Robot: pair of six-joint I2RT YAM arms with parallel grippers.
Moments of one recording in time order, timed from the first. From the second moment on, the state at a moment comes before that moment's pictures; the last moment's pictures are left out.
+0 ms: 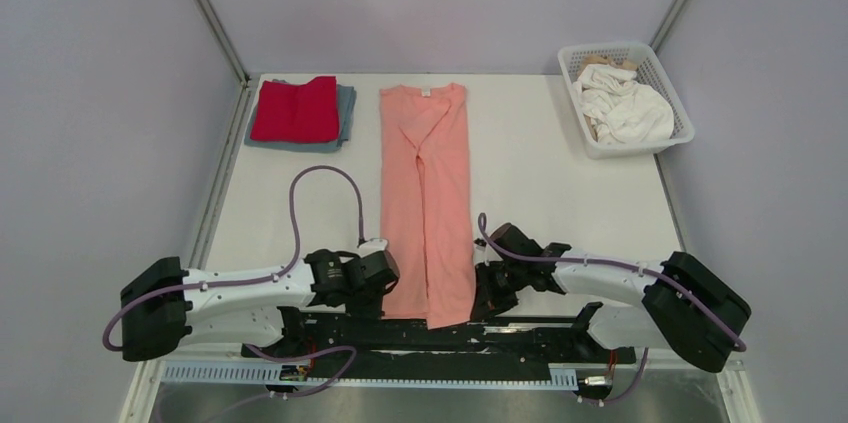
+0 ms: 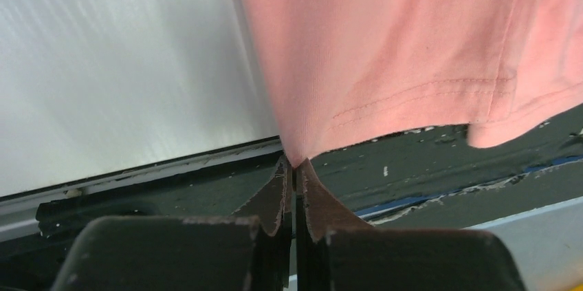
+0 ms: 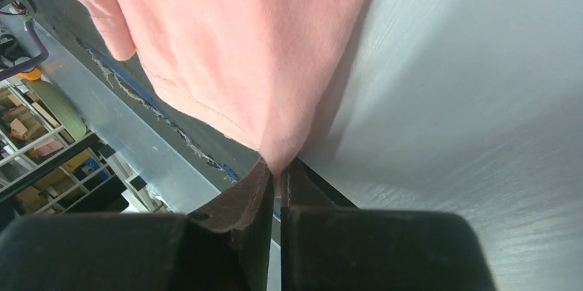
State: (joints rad) left arm -1.20 1.11 0.55 -0.70 -0.11 -1.06; right arm 0.85 1.26 0.39 -0.24 -0.52 0.75
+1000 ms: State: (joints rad) left arm -0.78 1.06 0.69 -0.48 -0.25 -0.83; right arm 0.70 1.32 0.82 -0.29 -0.33 0.64
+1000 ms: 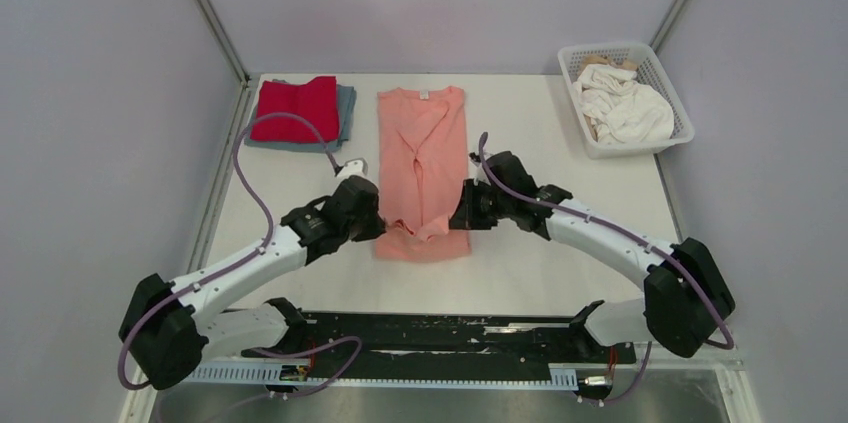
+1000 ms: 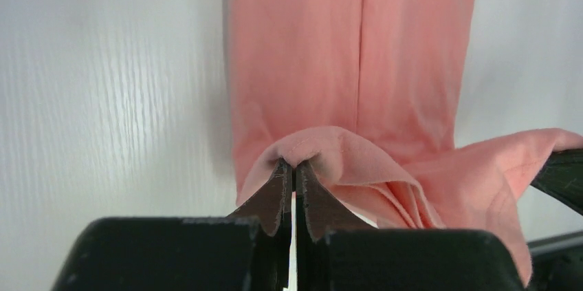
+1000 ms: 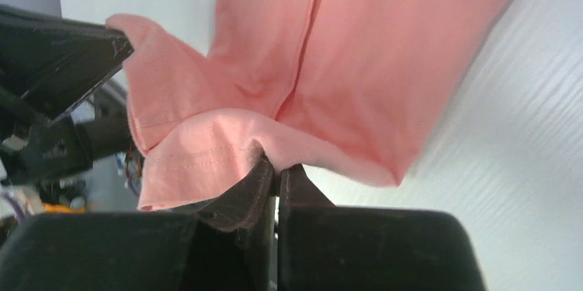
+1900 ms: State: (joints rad) left arm -0.42 1.71 1.18 -0.34 -0.11 -0.52; right arm 0.51 1.78 1.24 -0.27 -0.07 0.55
